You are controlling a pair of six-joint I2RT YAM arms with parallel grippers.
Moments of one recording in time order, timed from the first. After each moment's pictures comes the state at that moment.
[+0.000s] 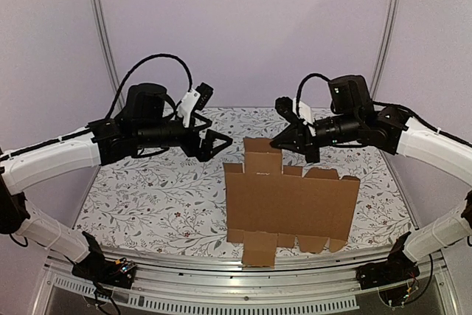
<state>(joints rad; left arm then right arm) -0.81 1.33 1.10 -0.15 0.19 -0.03 0.76 1.36 1.21 -0.37 -0.53 -0.44</state>
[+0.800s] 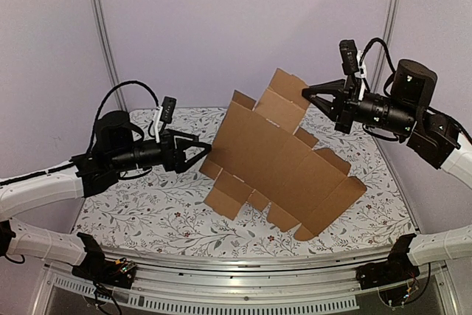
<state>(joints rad) -0.72 1.09 0.70 0.25 0.40 -0.41 0.76 1.04 1.15 -0.12 -0.35 0.03</state>
